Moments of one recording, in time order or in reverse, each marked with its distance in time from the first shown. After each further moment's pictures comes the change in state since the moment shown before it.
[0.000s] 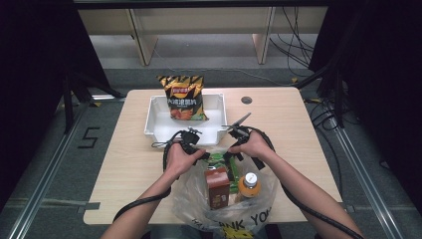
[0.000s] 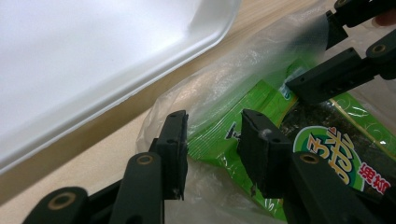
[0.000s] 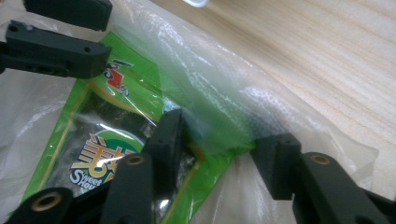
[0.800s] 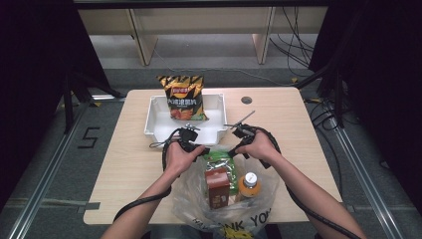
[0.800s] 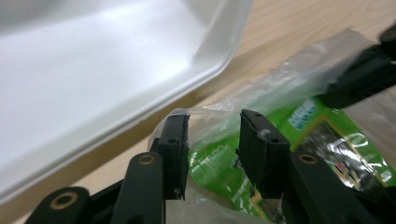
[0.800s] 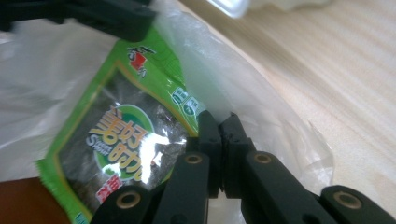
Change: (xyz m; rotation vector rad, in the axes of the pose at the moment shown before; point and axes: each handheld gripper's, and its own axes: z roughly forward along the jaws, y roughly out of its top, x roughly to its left) left arm -0.002 0.005 -0.007 -0.143 0.020 -0.046; right arm 0.007 -0.010 -0.029 -0.060 0.037 -0.167
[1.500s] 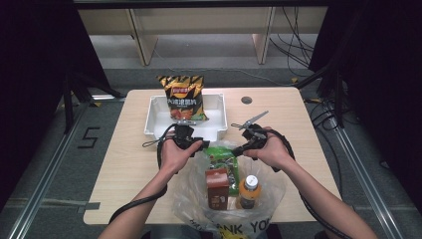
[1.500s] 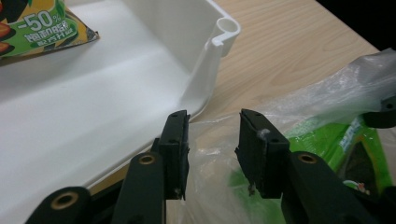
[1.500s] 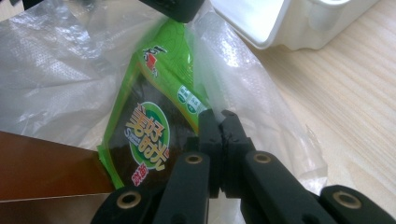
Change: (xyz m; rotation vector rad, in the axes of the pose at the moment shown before) left arm -0.002 0.008 -0.030 -0.130 -0.076 0.036; right arm 0.029 -0.023 -0.045 -0.151 -0.023 -0.086
